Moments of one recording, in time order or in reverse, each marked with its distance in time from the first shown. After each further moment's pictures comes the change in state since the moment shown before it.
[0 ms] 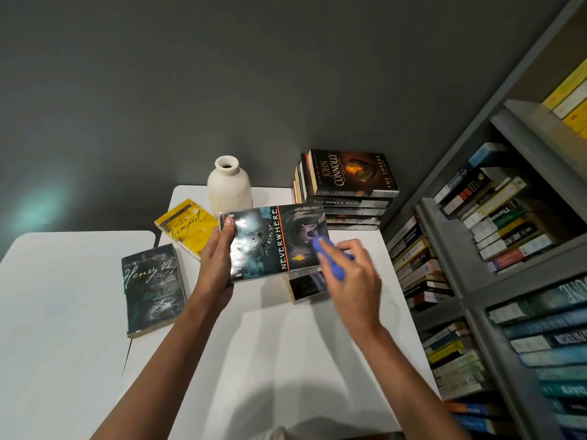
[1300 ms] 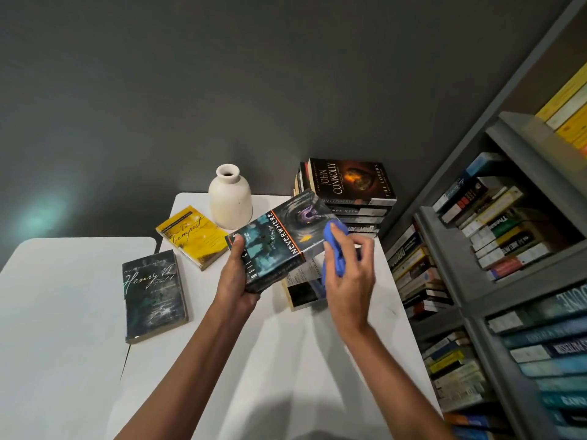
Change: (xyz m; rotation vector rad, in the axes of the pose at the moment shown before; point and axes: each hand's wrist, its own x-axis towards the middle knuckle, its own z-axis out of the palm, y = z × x) left_hand -0.014 -0.010 0.029 -0.281 0.037 -0.345; right_hand 0.012 -0.004 0.012 0.153 0.213 0.039
